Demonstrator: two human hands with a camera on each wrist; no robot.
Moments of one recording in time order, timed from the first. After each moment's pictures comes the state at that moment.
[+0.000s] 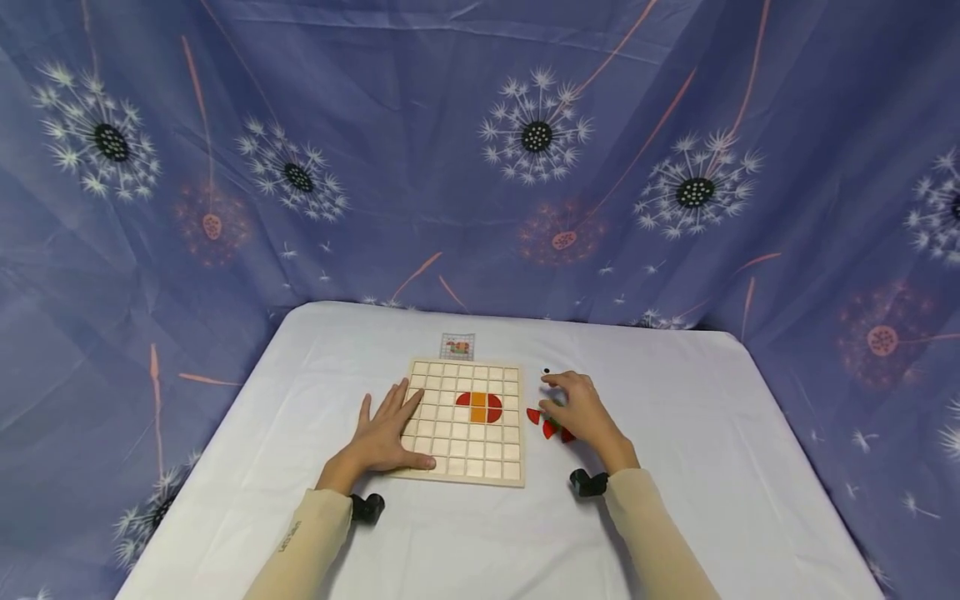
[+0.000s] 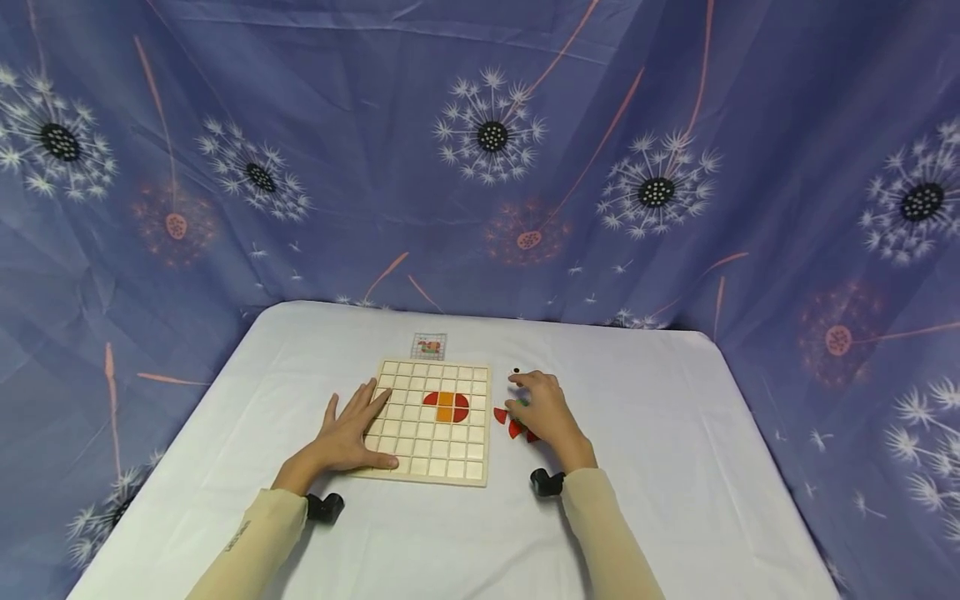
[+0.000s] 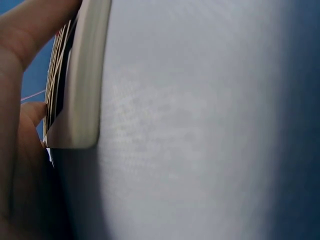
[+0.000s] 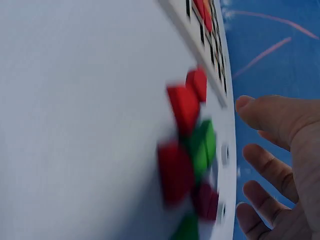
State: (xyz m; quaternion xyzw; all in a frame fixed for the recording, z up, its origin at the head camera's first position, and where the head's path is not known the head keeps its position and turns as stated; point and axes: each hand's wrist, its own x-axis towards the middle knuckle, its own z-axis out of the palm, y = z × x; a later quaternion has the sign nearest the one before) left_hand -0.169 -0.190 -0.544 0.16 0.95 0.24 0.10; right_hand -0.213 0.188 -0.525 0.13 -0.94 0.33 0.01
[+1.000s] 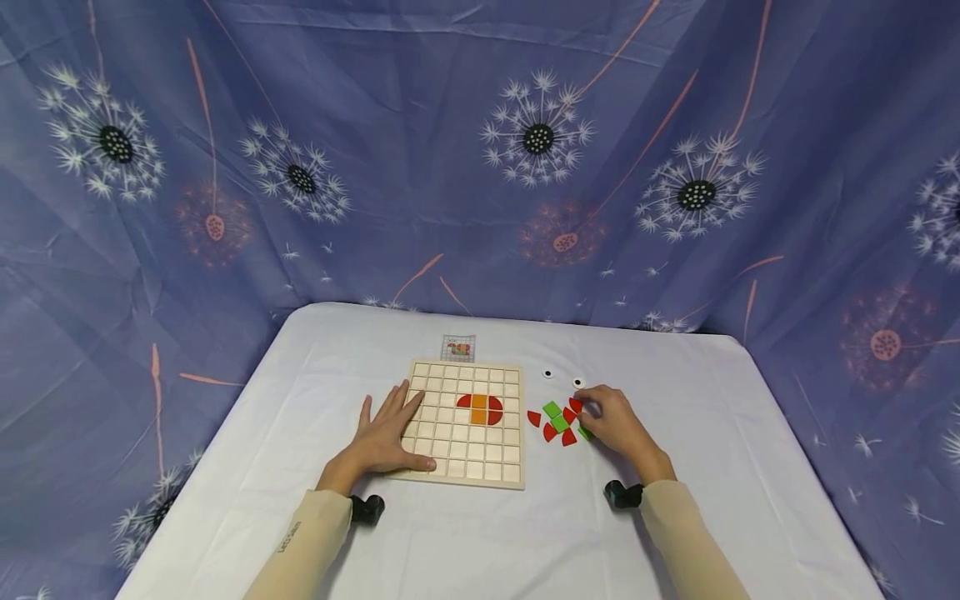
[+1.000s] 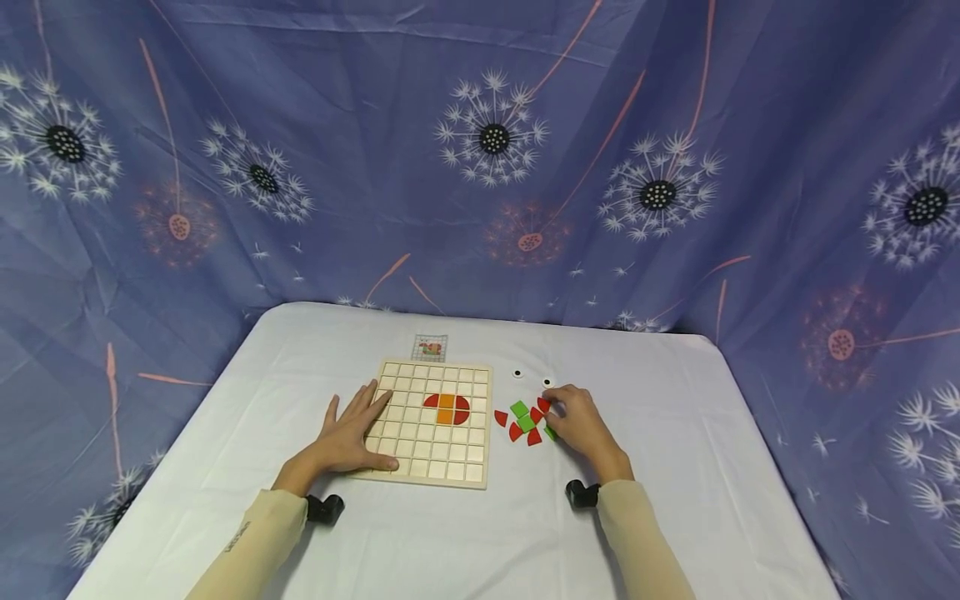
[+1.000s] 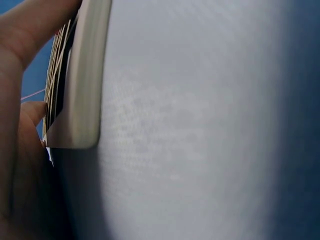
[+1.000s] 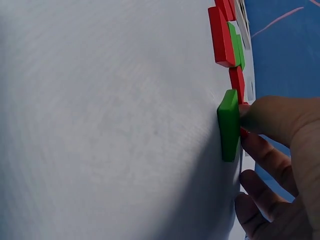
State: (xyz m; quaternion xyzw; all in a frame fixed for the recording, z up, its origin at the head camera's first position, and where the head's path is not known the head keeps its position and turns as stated) left_hand -0.169 -0.192 -0.549 0.17 0.95 0.26 0.08; right_hand -0.209 0.248 -0.539 0.12 -0.94 0.30 -0.02
